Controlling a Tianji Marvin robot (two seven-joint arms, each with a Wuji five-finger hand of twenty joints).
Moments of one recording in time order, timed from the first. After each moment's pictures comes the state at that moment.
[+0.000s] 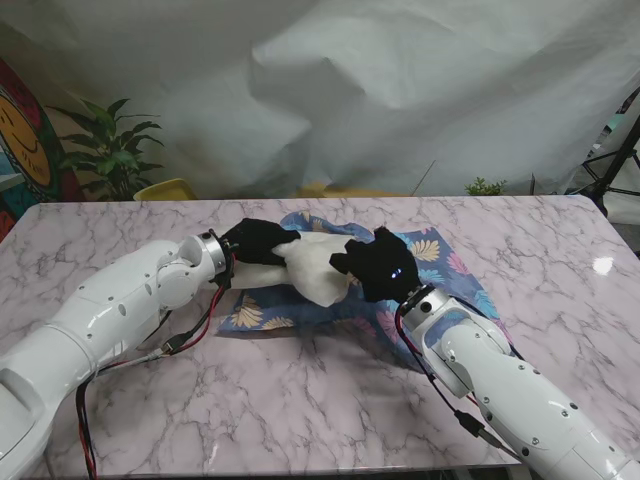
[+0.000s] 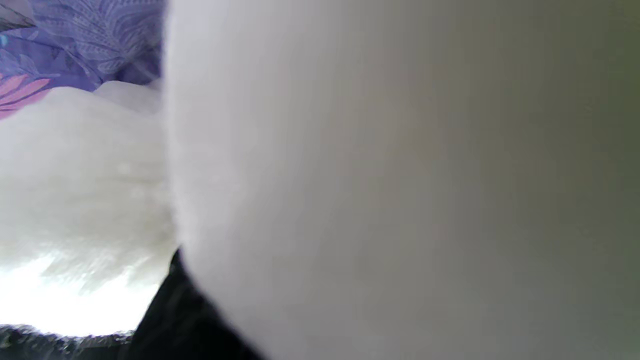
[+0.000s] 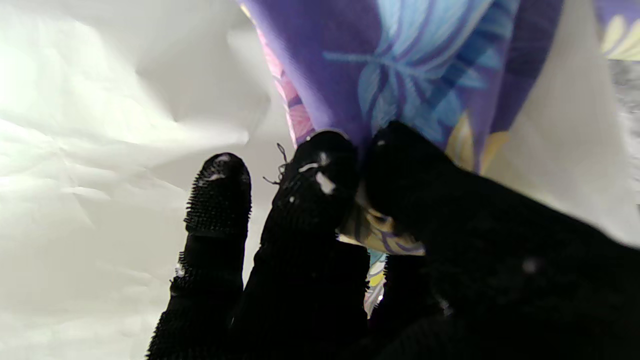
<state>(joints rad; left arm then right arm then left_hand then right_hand) 0.74 -1.14 -0.57 -0.81 0.72 -0.56 0.20 -1.30 -1.02 0.91 -1.53 -1.45 0.02 -0.45 1.11 -0.27 0.20 -0.18 0.48 0.08 1.02 0.71 0.85 0.12 0.76 0.77 0.82 0.09 1.01 0.93 0.61 0.05 1.39 0.66 0.63 -0.83 1.25 -0.31 0.64 -0.45 1.39 0.69 0.94 -0.16 0.99 0.57 1.28 -0.19 0.86 0.74 0.76 0.03 1.18 0.44</state>
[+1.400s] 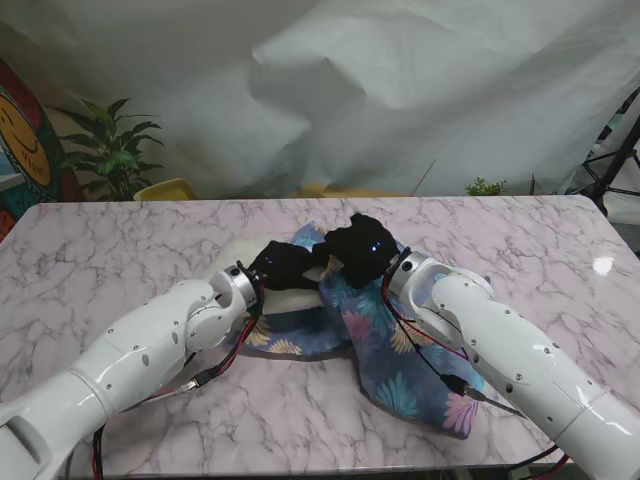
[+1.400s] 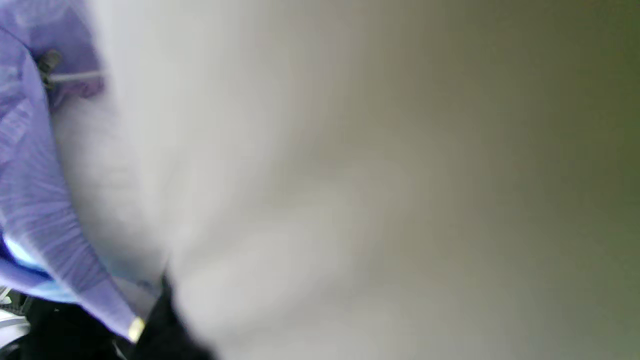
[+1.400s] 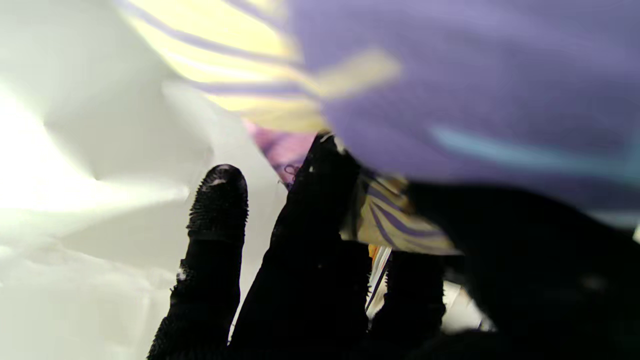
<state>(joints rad) 0.91 -1.15 -0.60 -1.01 0.87 -0.38 0.35 -1.05 -1.05 0.78 -1.37 -1.34 -0.19 -0.26 1.12 -0.19 -0.08 -0.11 0.50 0.21 1.07 0.45 1.01 0.04 0.90 0.76 1.06 0.03 1.10 0.84 0.86 0.03 1.53 0.51 0.43 -0.81 1.27 -0.27 0.46 -0.41 1.16 0.41 0.81 -0.20 0.80 0.45 1.16 -0.24 0.46 0.62 0.61 0.04 1.12 0.44</state>
